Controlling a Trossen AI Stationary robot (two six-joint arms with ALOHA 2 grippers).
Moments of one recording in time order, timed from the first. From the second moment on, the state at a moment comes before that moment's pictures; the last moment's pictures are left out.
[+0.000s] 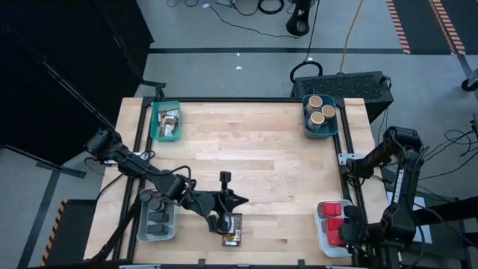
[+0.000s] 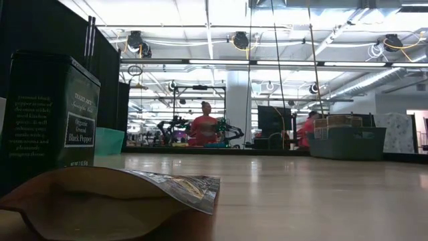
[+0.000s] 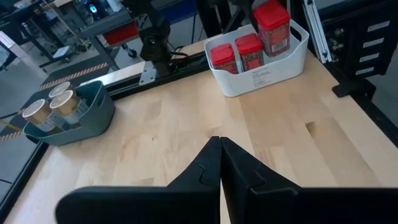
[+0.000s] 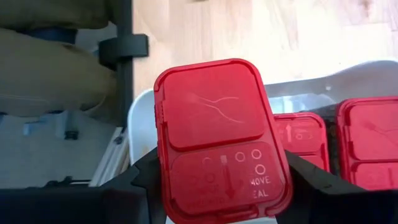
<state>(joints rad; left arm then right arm) -0.49 1.65 1.17 0.04 -0.49 0.11 1.38 1.48 1.09 -0.98 0.39 1.45</state>
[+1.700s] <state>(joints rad) -0.49 1.65 1.17 0.04 -0.50 0.12 1.38 1.54 1.09 -0.93 0.26 1.72</state>
